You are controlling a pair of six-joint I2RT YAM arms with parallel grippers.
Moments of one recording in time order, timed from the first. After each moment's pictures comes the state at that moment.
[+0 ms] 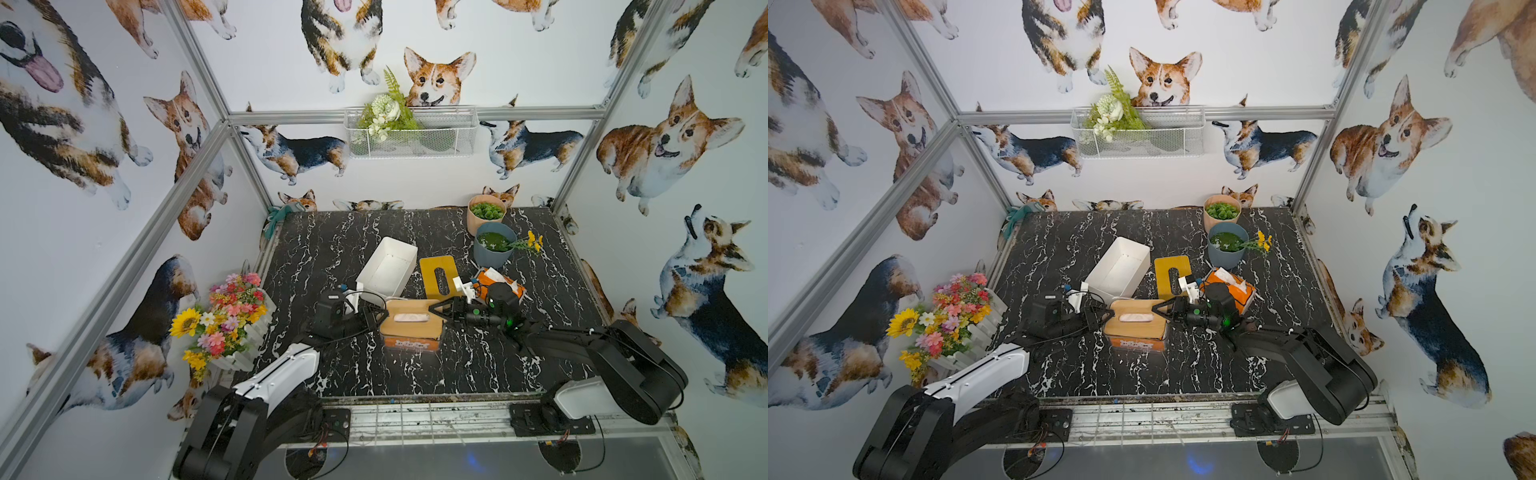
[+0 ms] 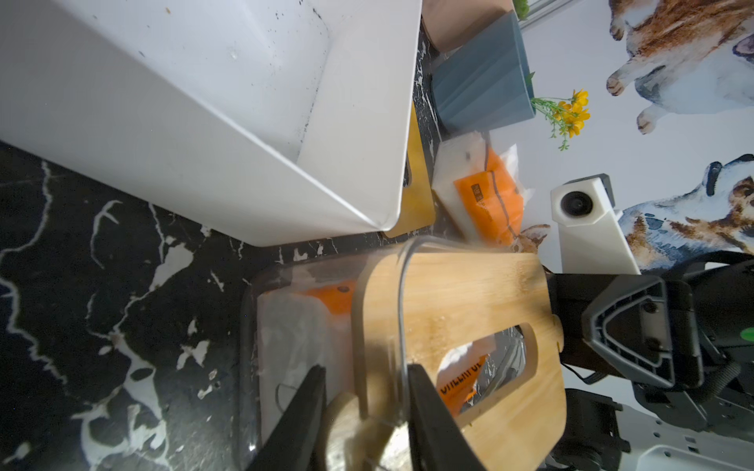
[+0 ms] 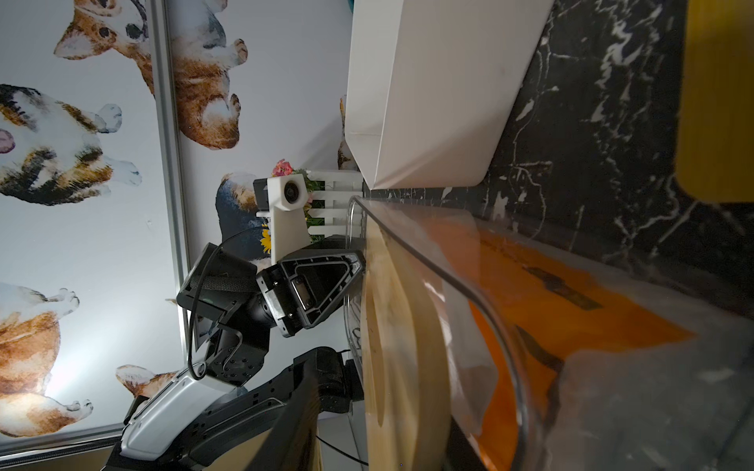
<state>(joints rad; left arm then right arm) -0.30 1.11 0.34 0.15 0.57 -0.73 0.54 1.40 0.43 0.66 -0.70 1.24</state>
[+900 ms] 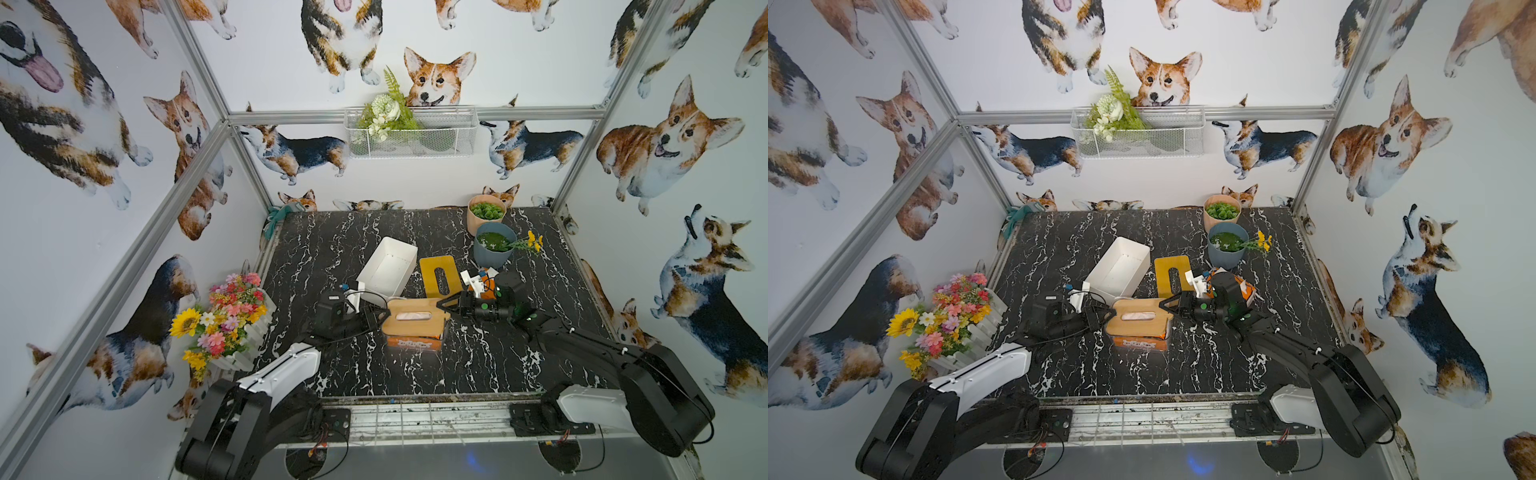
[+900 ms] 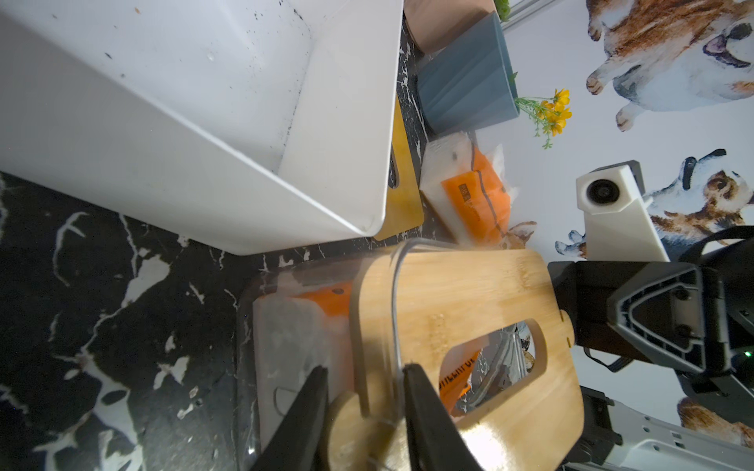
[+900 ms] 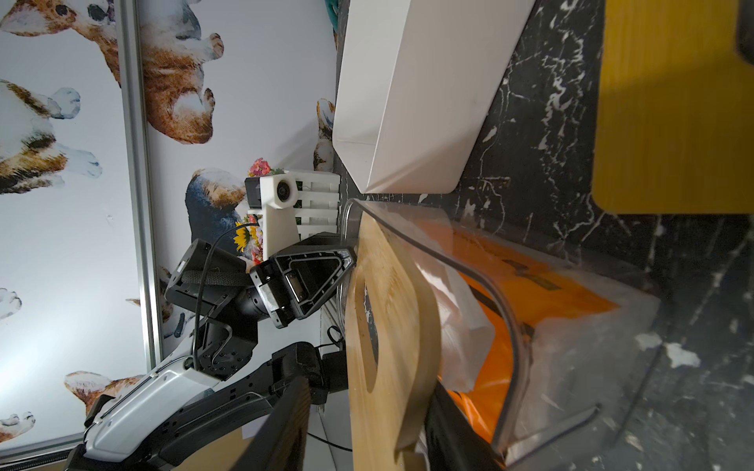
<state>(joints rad) -0.30 1.14 0.33 0.23 0.59 -0.73 0.46 1.21 0.52 0.24 -0.72 1.06</state>
